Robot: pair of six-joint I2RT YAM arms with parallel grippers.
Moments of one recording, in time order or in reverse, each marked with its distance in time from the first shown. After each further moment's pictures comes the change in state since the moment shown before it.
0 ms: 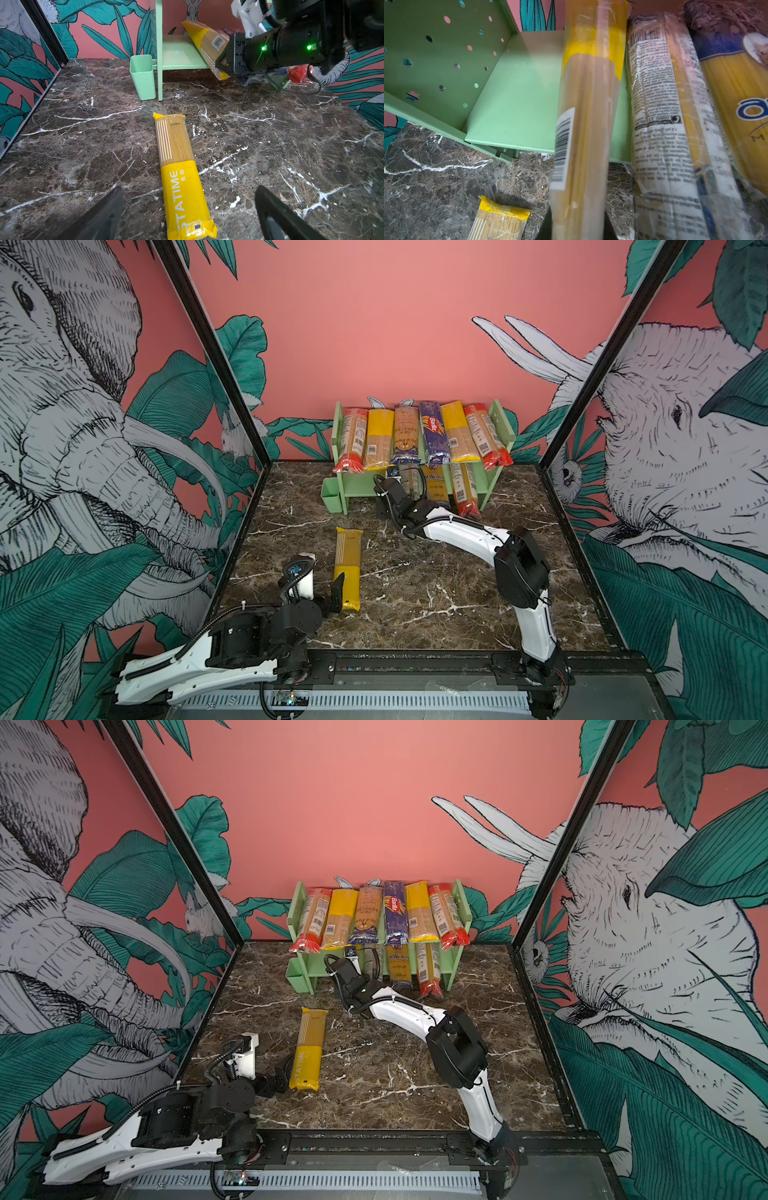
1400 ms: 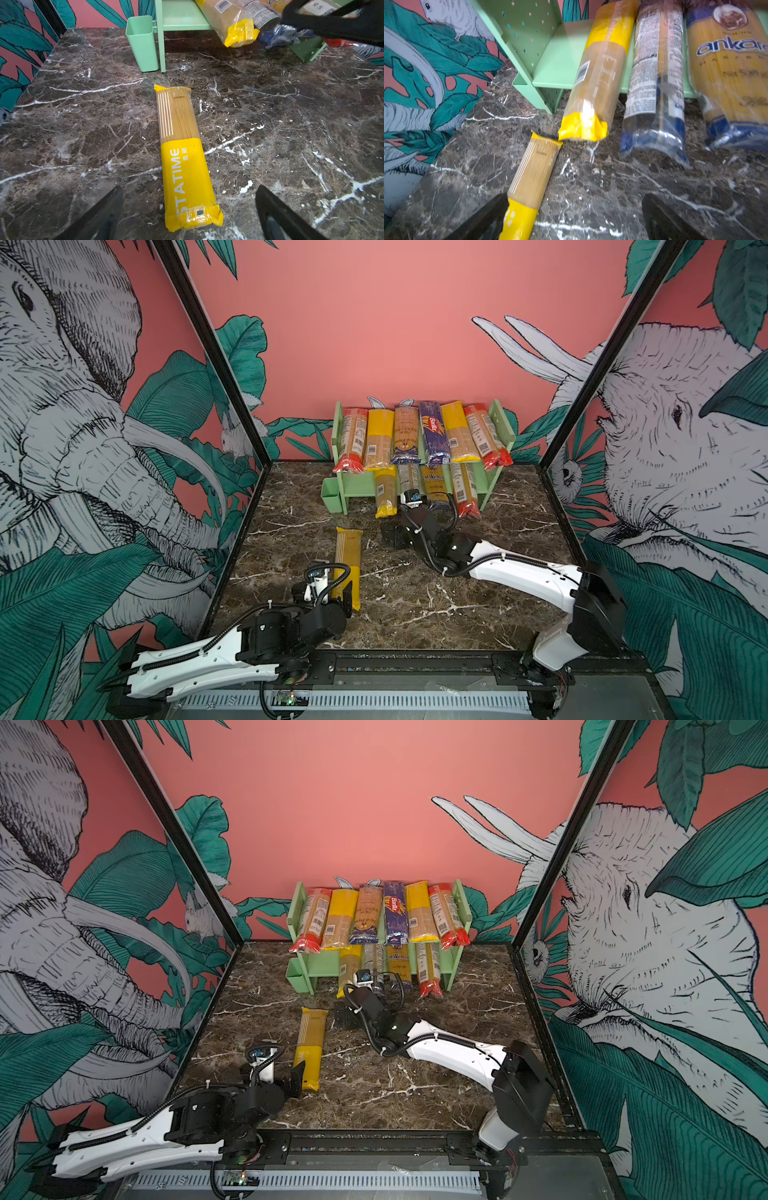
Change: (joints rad) left arm 0.000 0.137 -0.127 0.030 0.030 -0.173; right arm 0.146 -0.529 -0.554 0.101 -0.066 0.072
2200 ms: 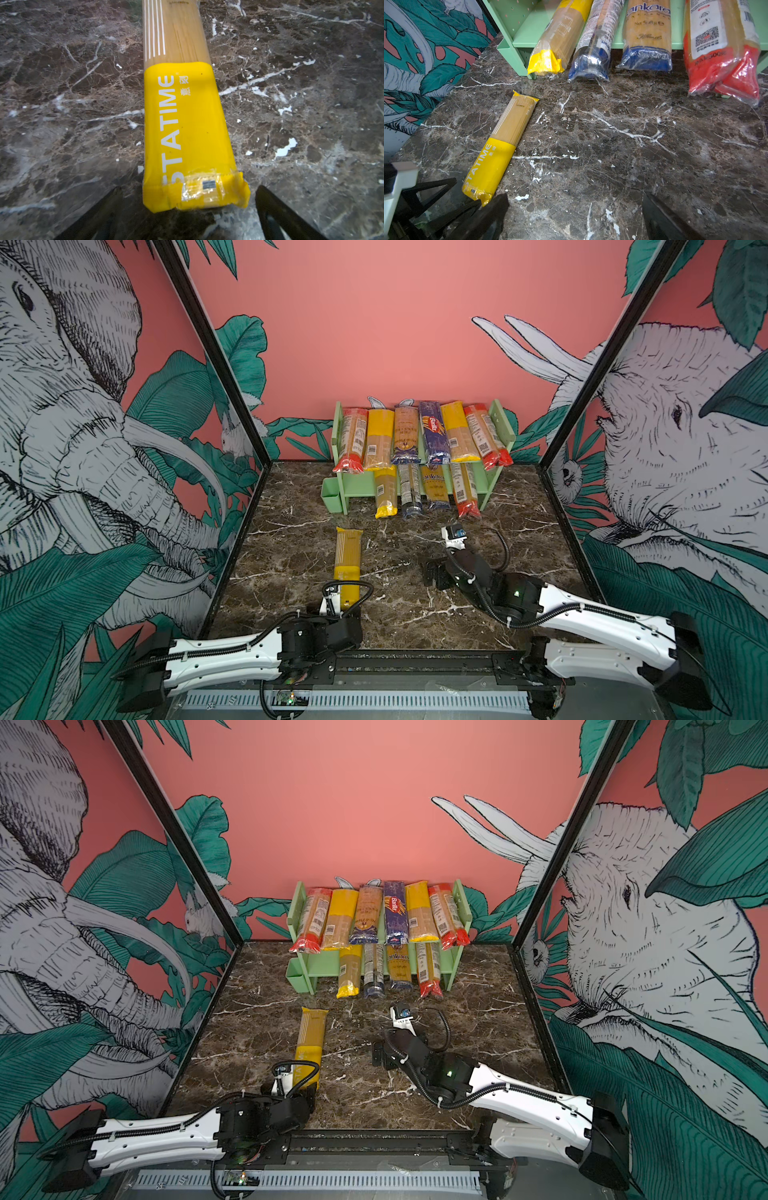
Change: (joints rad) left arm 0.000 0.195 -0.312 0.304 0.135 -0.176; right arm 0.114 -0.481 -0.355 -0.198 0.129 0.059
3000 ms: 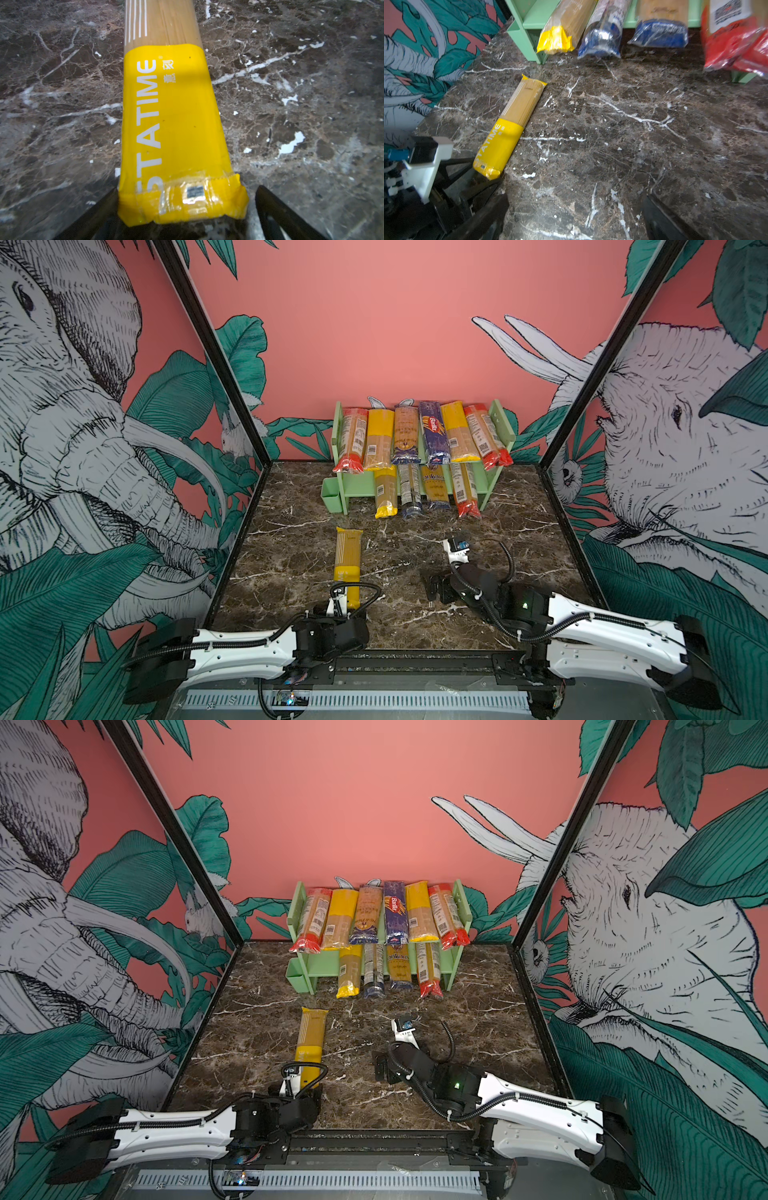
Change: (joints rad) left arm 0.000 0.174 -0.037 0.199 0.008 0.015; right arm 0.089 -0.060 -0.069 -0.025 -0.017 0.042
